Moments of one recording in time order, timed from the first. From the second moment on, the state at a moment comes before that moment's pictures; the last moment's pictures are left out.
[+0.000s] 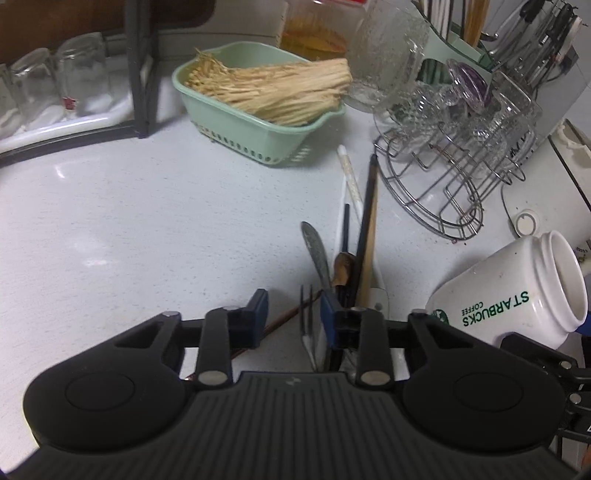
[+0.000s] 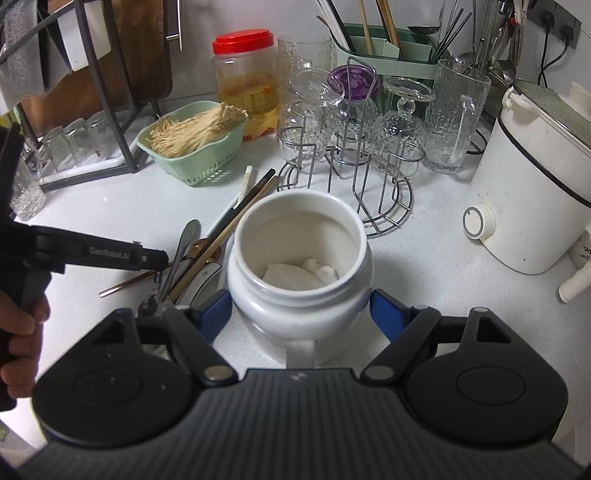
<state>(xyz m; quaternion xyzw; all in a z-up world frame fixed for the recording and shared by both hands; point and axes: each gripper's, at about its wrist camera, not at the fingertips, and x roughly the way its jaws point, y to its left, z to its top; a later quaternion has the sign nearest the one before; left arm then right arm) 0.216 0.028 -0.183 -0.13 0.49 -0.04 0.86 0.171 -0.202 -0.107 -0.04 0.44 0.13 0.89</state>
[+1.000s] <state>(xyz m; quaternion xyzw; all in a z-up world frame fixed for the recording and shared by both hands) 0.187 0.026 -0.123 -0.10 0.44 -0.04 0.89 0.165 -0.196 -0.105 -0.04 0.44 0.12 0.89</state>
